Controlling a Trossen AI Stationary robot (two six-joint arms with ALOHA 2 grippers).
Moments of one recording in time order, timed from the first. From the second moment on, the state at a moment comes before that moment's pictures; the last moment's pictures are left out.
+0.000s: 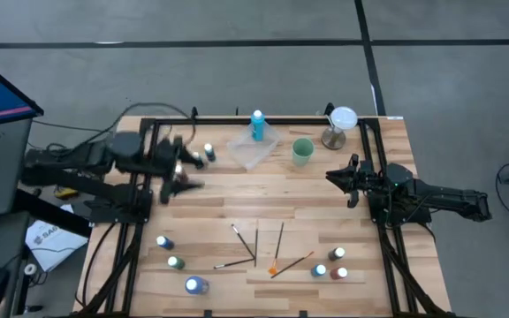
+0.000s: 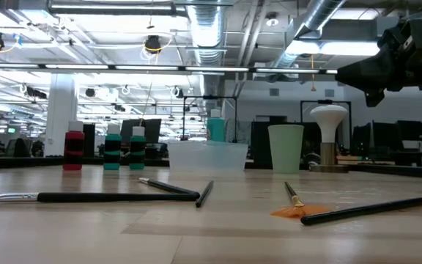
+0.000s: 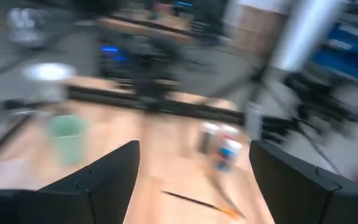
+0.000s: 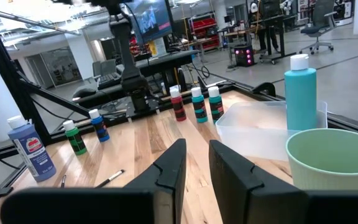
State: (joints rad) left arm -0.09 0.82 1.00 -0.38 0.02 -0.17; right arm -0.16 0.03 0.00 0.02 0.05 0.24
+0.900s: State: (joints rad) left arm -0.86 1.12 0.76 -0.09 -0.34 -0.26; right arm -0.16 0.03 0.00 0.02 0.05 0.24
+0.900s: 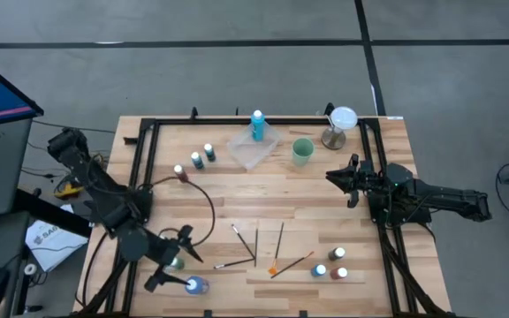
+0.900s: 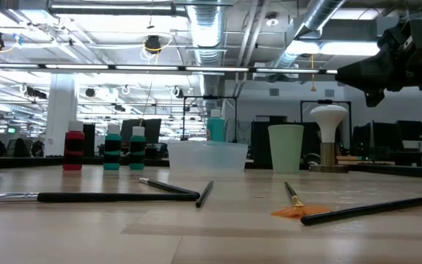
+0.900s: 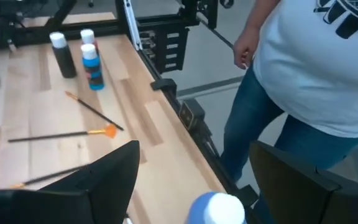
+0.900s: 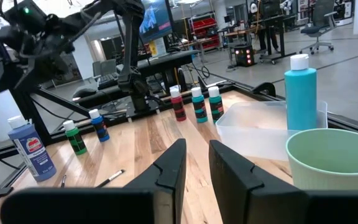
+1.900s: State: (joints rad) left arm -0.96 1.29 0.66 0.05 -0.42 -0.40; right arm -0.16 0.03 0.00 0.02 0.05 0.24
